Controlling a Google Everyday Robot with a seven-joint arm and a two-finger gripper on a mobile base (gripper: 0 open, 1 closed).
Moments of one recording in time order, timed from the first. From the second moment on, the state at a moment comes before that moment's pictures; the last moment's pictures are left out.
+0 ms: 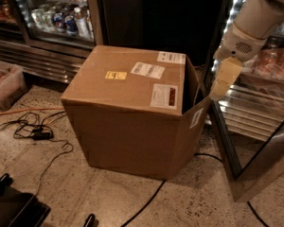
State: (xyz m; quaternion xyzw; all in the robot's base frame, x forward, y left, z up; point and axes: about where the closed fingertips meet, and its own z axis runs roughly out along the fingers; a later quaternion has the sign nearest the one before) arm 0.567 -0.217 0.877 -0.57 0.81 0.07 0.11
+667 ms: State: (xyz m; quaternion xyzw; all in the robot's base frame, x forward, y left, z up) arm 0.567 -0.217 0.877 -0.57 0.81 0.07 0.11
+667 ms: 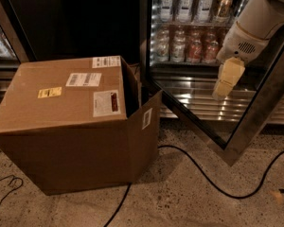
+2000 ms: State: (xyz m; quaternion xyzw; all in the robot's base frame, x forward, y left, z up) arm 0.586 -0.221 0.907 -0.56 0.80 -0.08 0.18
